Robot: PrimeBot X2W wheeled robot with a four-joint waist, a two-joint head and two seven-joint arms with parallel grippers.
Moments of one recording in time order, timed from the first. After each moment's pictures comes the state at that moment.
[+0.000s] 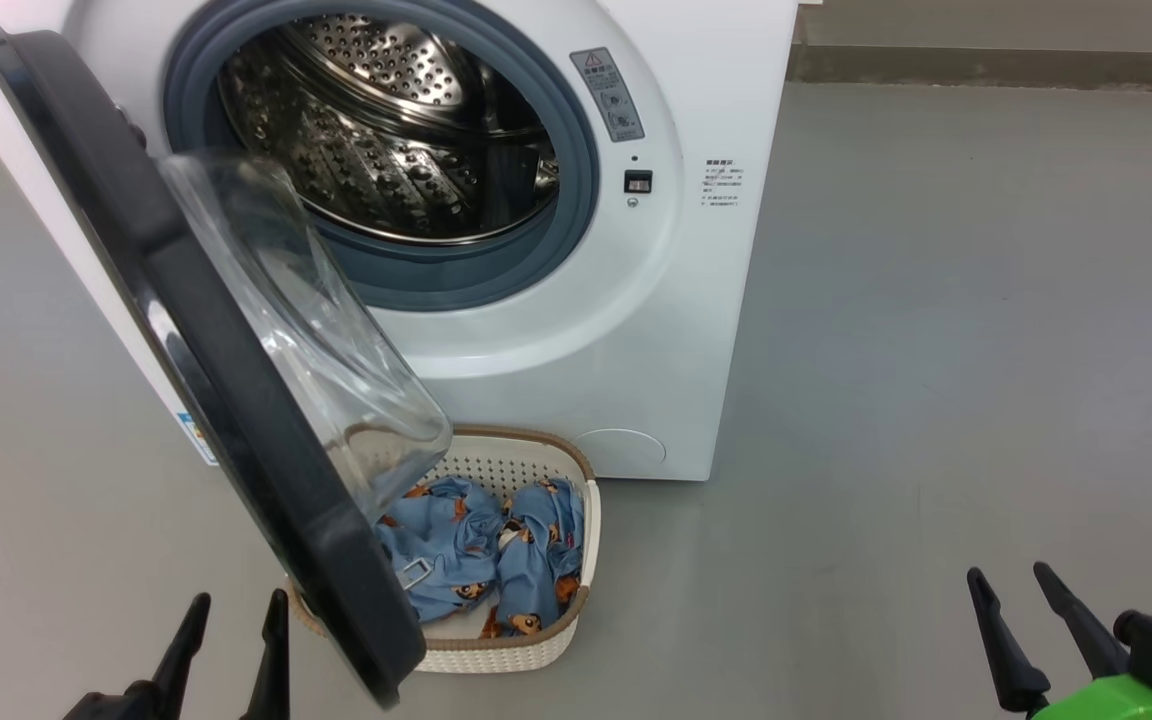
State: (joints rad) left arm 0.08 0.13 -0.07 0.12 -0.32 -0.13 -0.26; right arm -0.02 -0.28 0.03 0.37 0.40 0.13 -0.25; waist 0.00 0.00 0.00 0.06
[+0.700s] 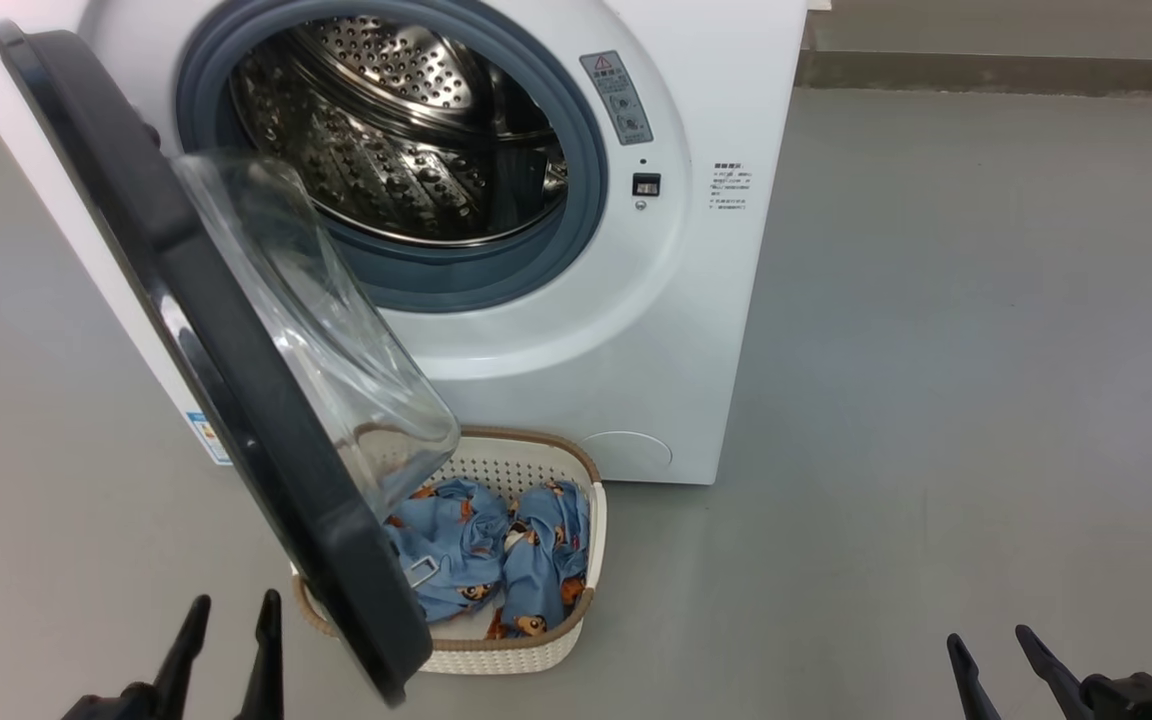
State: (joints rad) left arm 0.08 0.11 -0.06 0.12 -0.32 -0.13 -0.26; right arm 0.09 -0.19 -0.02 0.33 0.23 0.13 -0.25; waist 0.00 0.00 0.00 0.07
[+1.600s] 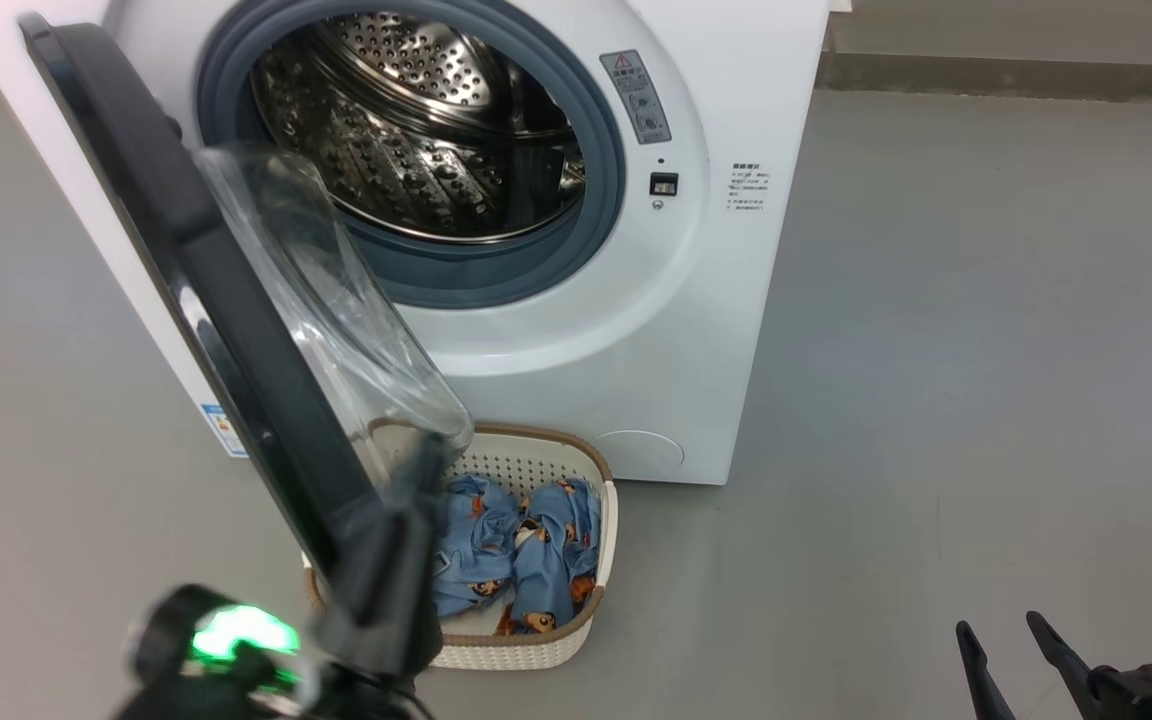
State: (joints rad) left arm 0.04 0.05 -0.26 -0.55 -0.29 -0.12 -0.10; right arm 0.09 -0.18 -0.05 0.30 0.18 0.13 -0.25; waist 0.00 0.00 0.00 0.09
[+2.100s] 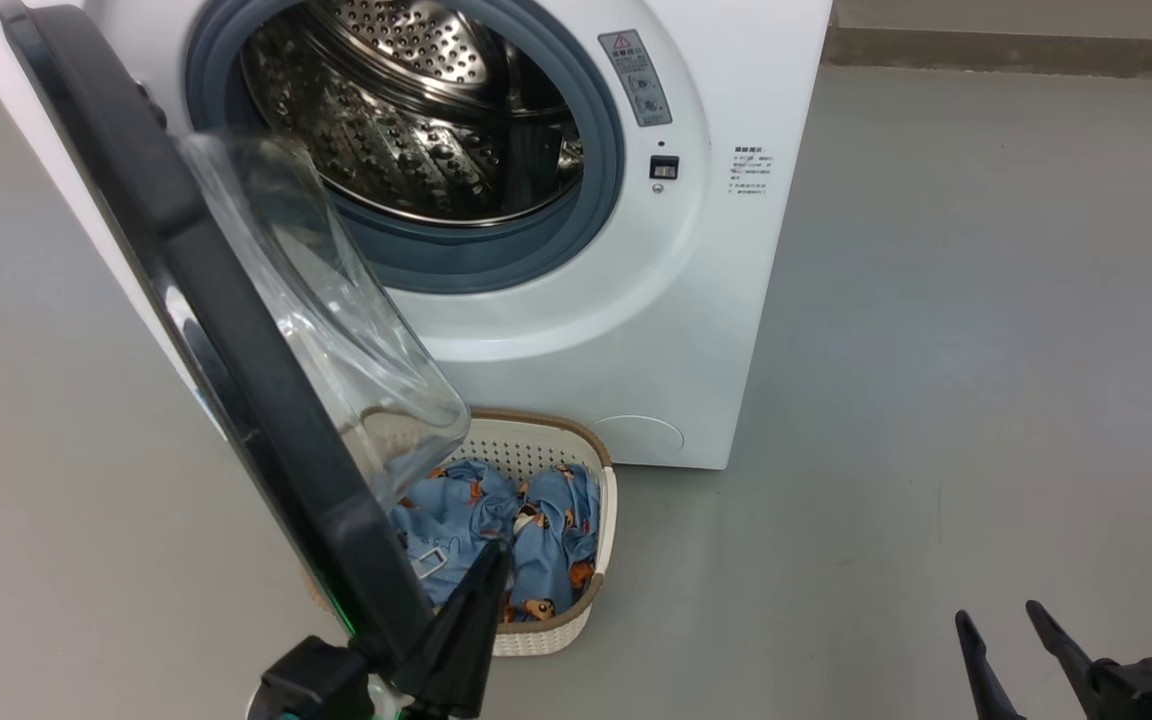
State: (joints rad) left arm 0.04 0.05 -0.41 -0.14 -0.40 -0.11 -0.14; right arm 0.09 -0.17 -0.06 0.28 0.17 0.13 -0.25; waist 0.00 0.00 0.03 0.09
